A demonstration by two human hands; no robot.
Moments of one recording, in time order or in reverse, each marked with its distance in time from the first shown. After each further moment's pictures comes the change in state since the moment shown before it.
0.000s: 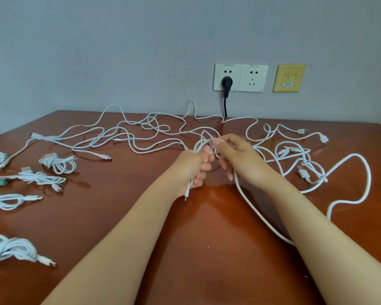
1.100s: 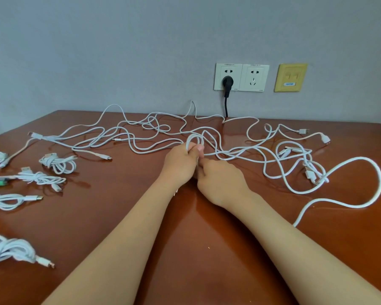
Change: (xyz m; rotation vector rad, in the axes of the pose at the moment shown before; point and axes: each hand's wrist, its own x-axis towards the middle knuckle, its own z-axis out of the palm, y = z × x) left_hand 0.014 -0.009 -0.017 0.517 0.288 0.373; right_hand -0.015 -0.004 0.044 -0.910 -0.058 -0.056
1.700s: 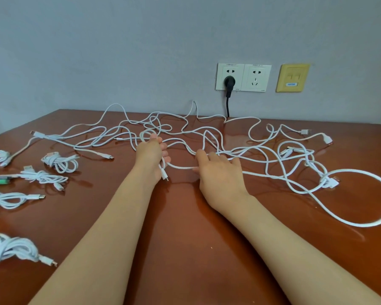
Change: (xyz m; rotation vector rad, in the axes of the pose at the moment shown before) left_hand 0.016 -0.005 -0.037 -0.875 0.282 -0.432; right_hand 0.001 -0.004 0.014 -0.388 0.205 -0.063
